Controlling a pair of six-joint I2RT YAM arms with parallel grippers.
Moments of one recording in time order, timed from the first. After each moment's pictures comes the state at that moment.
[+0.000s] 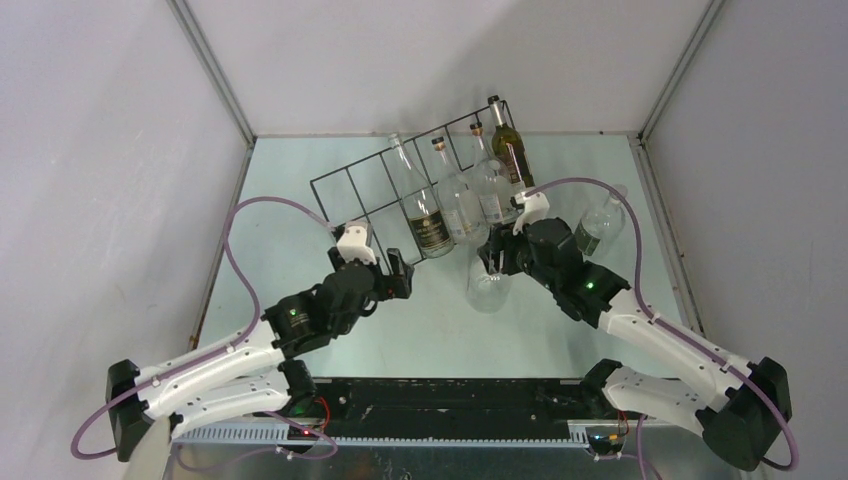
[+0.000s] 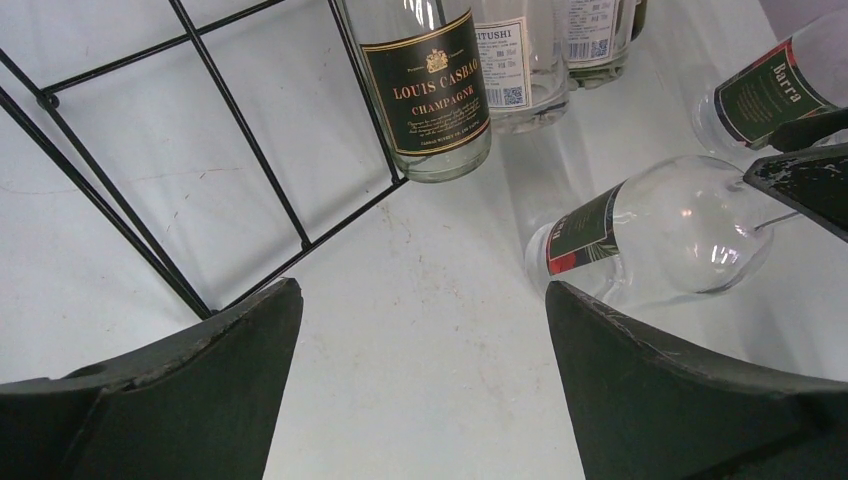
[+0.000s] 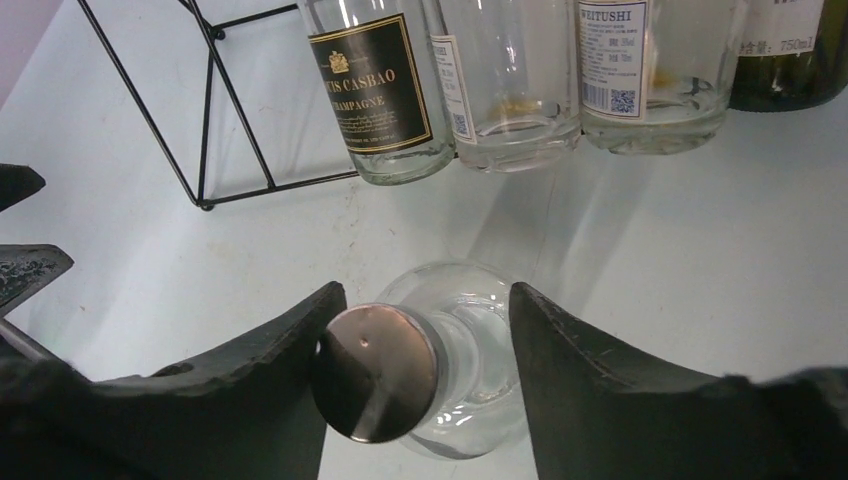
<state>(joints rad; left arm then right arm) -1.01 0.82 0.67 -0.31 -0.62 -0.61 0.71 1.00 0.78 -0.21 0.15 0.38</state>
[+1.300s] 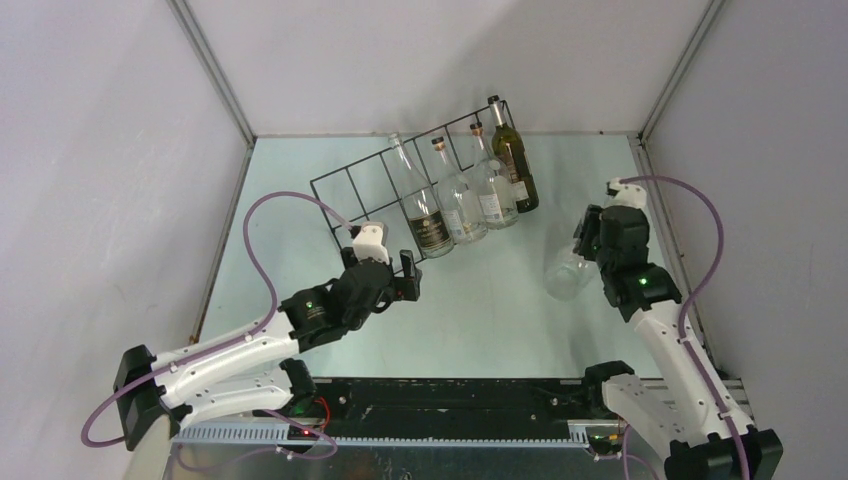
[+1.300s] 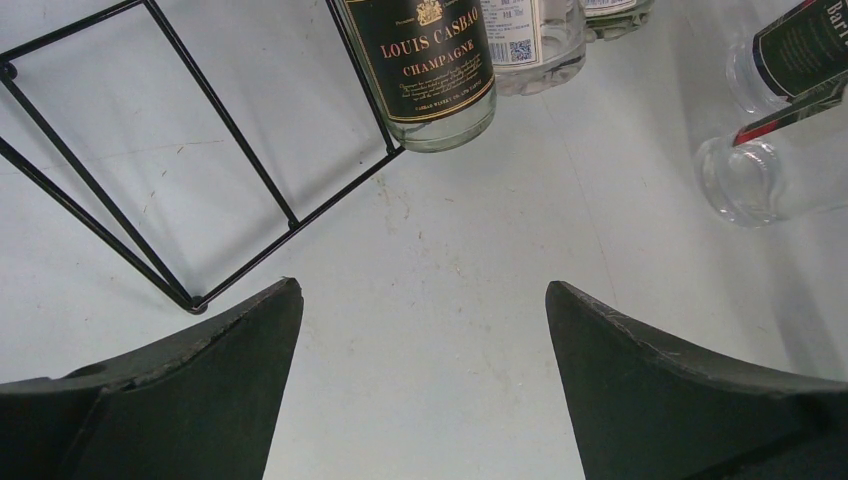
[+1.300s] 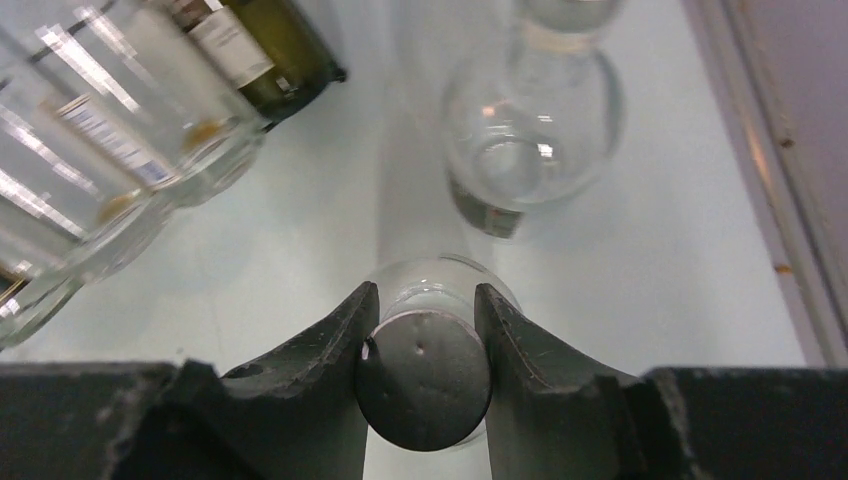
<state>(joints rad) -1.01 0.93 0.69 -0.31 -0.57 -0.63 0.22 0.87 0.79 -0.45 0.28 0.27</state>
